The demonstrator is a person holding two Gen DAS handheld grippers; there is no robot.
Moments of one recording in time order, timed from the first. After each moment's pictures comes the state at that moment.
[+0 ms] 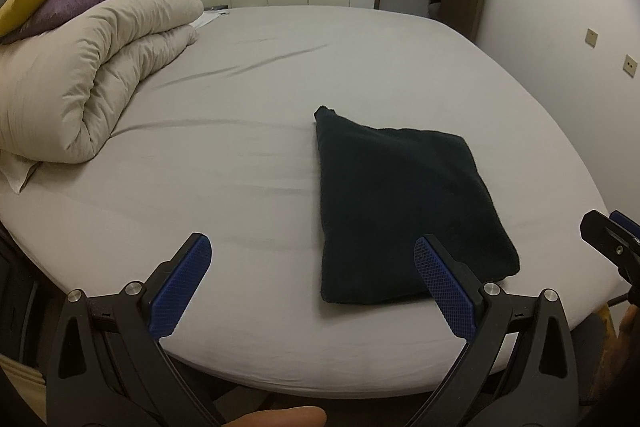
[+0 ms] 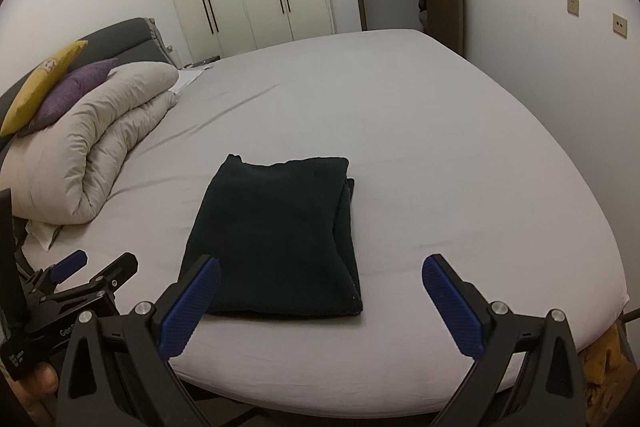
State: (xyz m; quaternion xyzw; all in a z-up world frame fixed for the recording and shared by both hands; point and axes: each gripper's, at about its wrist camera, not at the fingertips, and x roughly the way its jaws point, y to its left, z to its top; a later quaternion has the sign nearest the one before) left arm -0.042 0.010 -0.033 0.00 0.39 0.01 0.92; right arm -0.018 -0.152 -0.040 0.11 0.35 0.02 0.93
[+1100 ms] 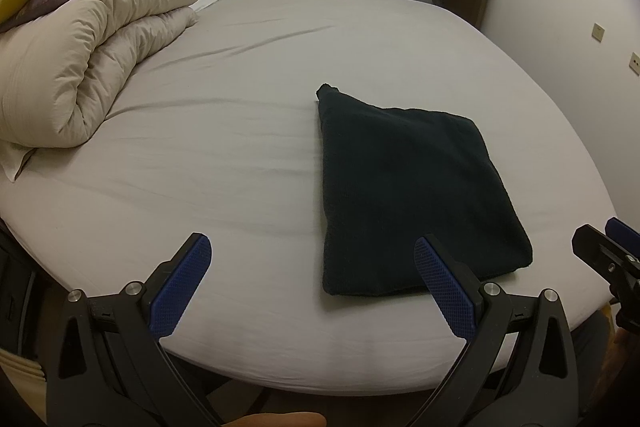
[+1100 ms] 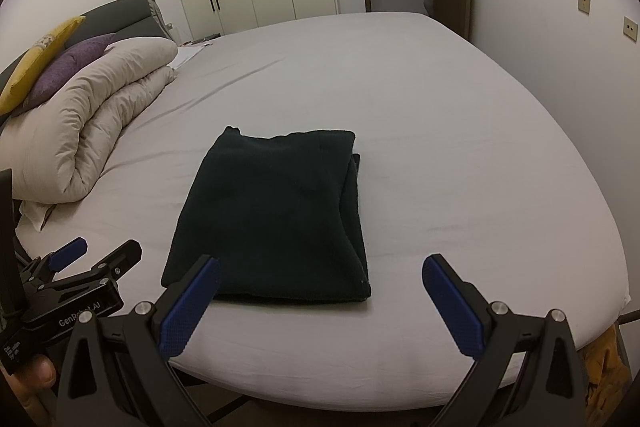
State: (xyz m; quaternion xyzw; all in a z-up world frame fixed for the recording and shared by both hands) left arm -0.027 0.024 -0.056 -0.01 0.41 0.01 0.91; right arm -0.011 -0.145 -0.059 0.10 0.39 0.03 0.92
